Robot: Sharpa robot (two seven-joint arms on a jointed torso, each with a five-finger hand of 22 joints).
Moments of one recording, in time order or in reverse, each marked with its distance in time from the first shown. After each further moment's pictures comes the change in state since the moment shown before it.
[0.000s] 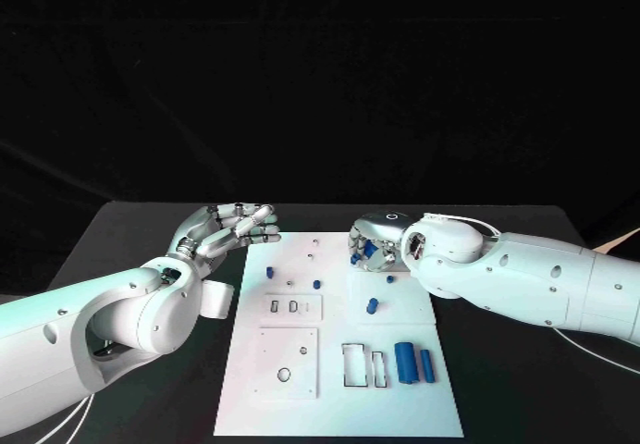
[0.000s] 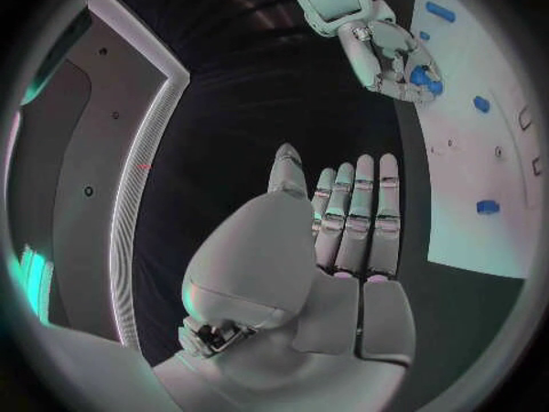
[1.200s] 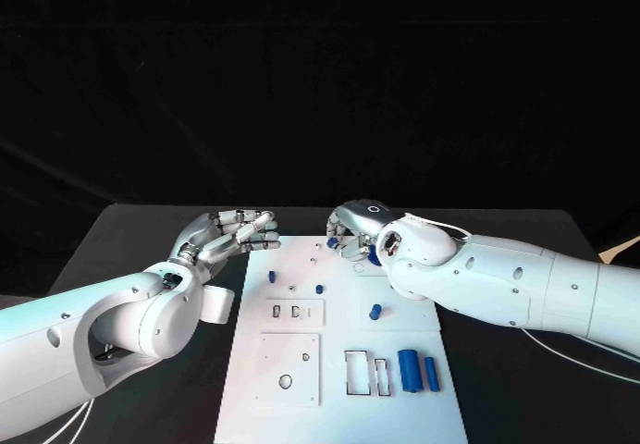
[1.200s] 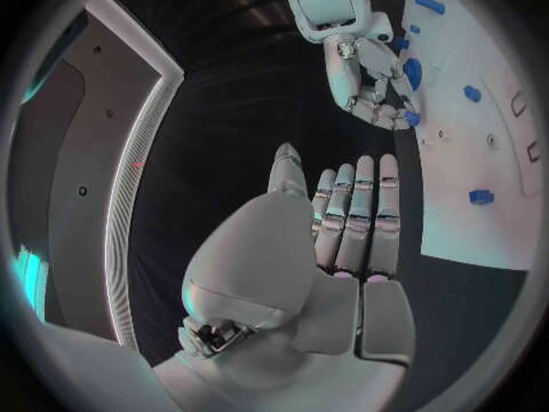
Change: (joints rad) left arm 0.001 0.000 0.000 -0.012 0.002 0.000 -0.014; left_hand 0.000 0.000 -0.008 -0.003 -0.005 -0.015 0.000 -0.008 0.003 -0.011 0.003 0.000 0.000 -0.004 0.004 -0.008 0.007 0.000 0.000 0.000 -0.004 -0.004; right arm 0.009 0.126 0.001 -0.066 0.000 -0.198 -0.083; right_hand 0.028 0.029 0.077 0.009 -0.086 0.024 -0.010 0.019 0.020 0.054 -0.021 -0.002 0.010 -0.002 -0.016 0.020 0.004 0.000 0.021 -0.014 0.025 0.036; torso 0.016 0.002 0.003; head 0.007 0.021
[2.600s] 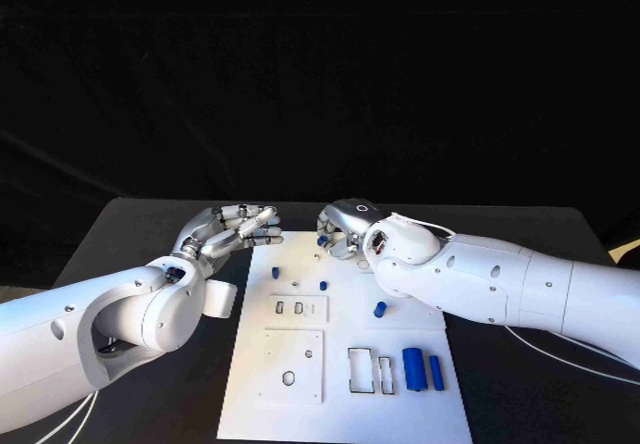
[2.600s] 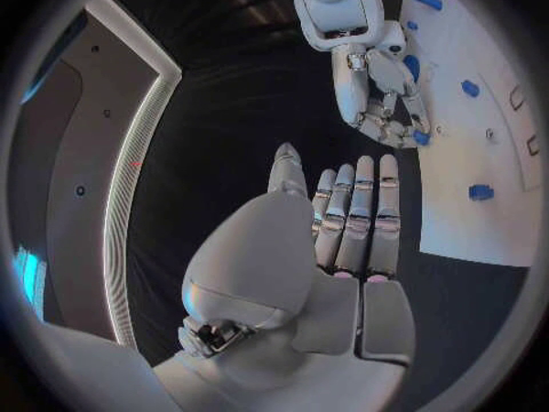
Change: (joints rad) left arm 0.010 0.004 0.000 -0.002 0.001 0.000 -0.006; left_hand 0.000 0.000 -0.003 -0.003 0.000 -0.003 -0.003 0.000 0.002 -0.007 0.000 0.000 0.000 -0.004 -0.004 -0.004 0.002 0.000 0.000 0.000 -0.004 -0.001; right arm -0.010 0.081 0.000 -0.072 0.000 -0.007 -0.005; right_hand -0.032 -0.036 0.017 0.017 -0.007 -0.045 0.012 0.006 0.054 -0.041 0.022 -0.004 -0.004 0.001 0.001 0.000 -0.025 0.000 -0.016 0.010 -0.013 -0.013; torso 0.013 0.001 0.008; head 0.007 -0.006
